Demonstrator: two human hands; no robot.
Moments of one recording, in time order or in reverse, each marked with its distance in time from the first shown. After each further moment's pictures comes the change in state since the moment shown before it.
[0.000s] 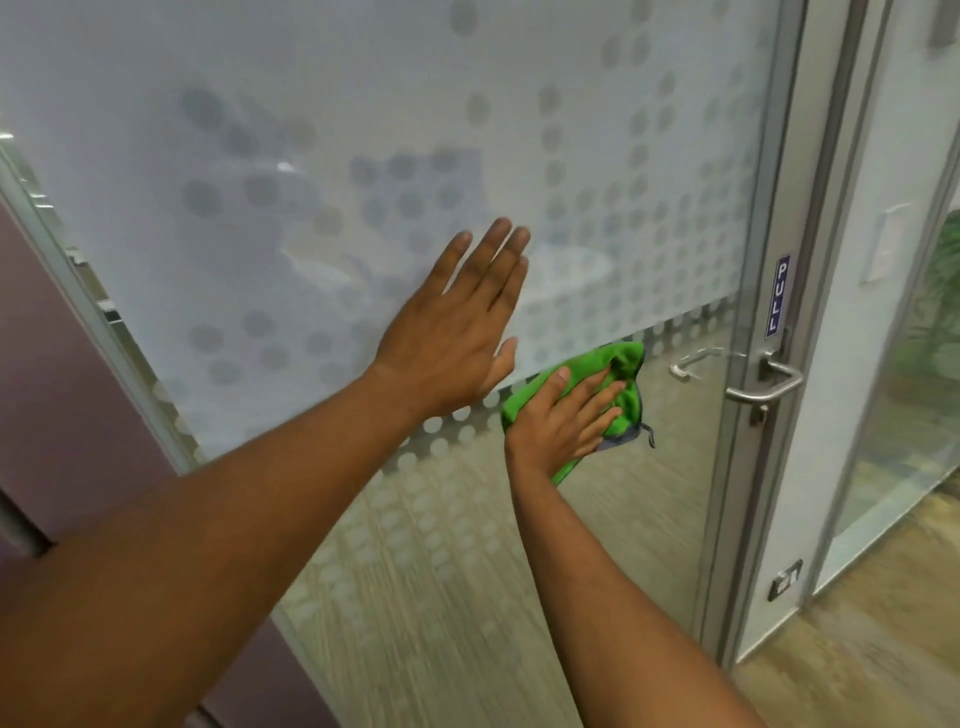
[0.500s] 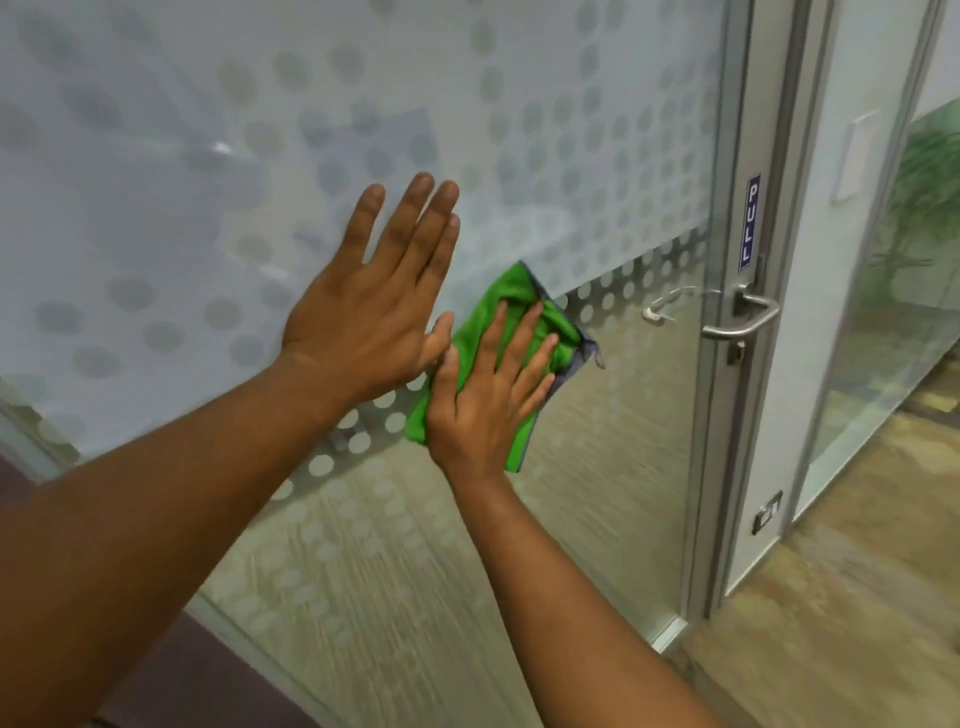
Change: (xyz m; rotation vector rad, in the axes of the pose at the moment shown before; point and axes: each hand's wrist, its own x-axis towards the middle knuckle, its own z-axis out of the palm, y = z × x) left_hand -0.014 0.005 0.032 0.173 0.014 0.046; right_hand -0.035 0.020 0.008 -0.141 -0.047 -0.510
